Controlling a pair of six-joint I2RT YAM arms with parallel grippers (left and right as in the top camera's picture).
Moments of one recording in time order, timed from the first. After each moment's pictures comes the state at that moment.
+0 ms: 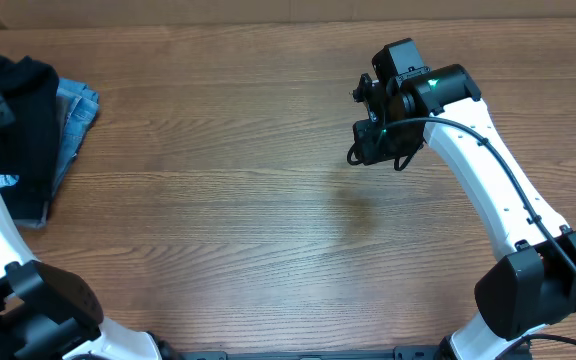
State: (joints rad) left arm 0.55 1.77 1.81 -0.90 -0.14 0.06; right arm 0.32 1.81 1.68 -1.24 -0.17 0.05
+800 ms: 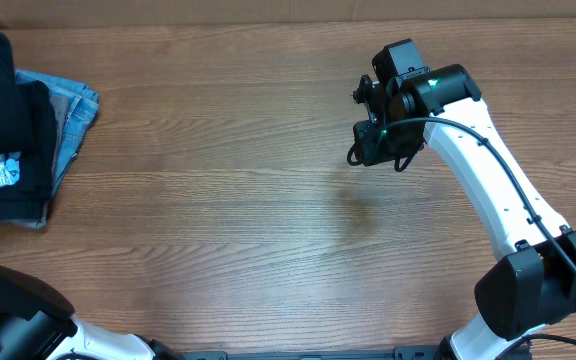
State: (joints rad) left arm 0.86 1.84 1.81 -0.66 0.57 -0.04; right arm 0.32 1.81 1.68 -1.25 -0.17 0.05
